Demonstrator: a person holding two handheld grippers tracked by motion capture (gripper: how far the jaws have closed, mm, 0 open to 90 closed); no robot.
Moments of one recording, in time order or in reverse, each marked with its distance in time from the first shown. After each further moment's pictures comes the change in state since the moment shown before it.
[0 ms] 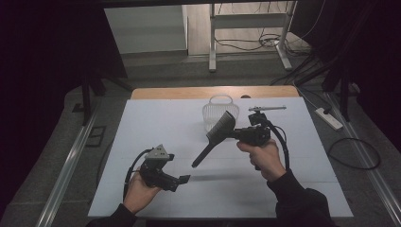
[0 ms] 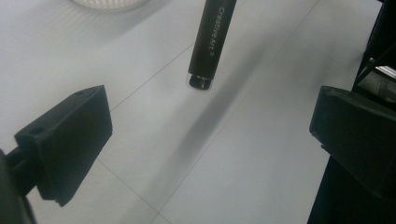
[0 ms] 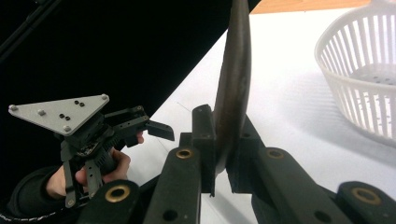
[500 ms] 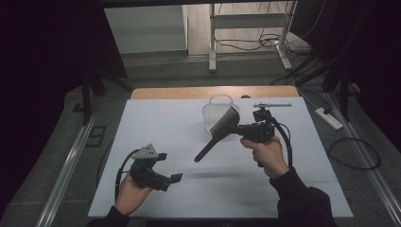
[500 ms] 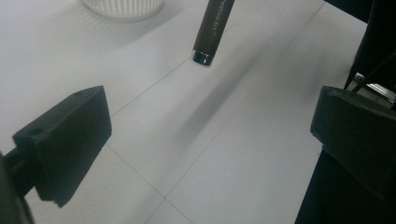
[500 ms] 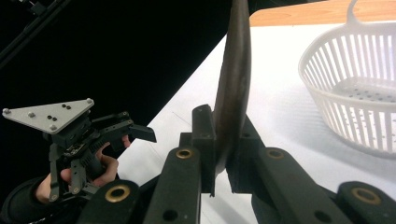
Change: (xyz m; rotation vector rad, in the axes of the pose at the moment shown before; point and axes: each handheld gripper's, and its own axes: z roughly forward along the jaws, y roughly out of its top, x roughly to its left) left arm 0.006 -0.008 -0.023 -0.056 0.004 -0.038; right arm -0.003 0.008 -0.010 -0.036 -0.020 -0.003
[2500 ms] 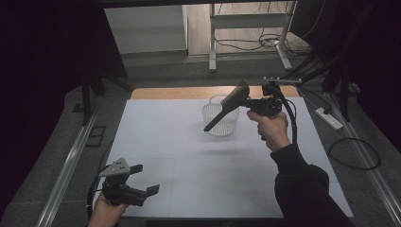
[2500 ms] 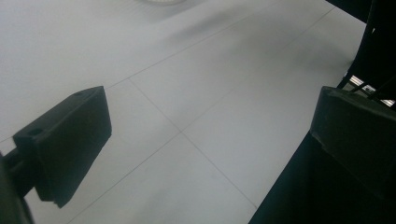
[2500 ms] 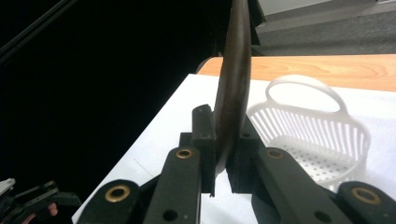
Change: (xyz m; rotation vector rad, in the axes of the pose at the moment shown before) left arm -0.006 -0.045 -0.059 -0.039 0.078 -0.072; right arm -0.023 0.062 -0.010 -0.112 -0.151 0.001
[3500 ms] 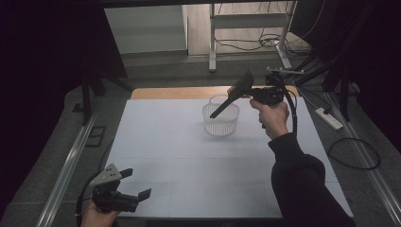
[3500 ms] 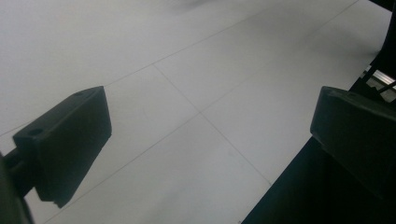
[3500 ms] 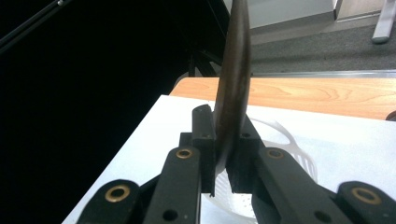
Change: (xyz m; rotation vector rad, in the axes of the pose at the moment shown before) left arm -0.004 -0.014 -0.019 0.009 0.092 0.016; right arm -0.024 0.024 0.009 -0.057 -0.091 0.014
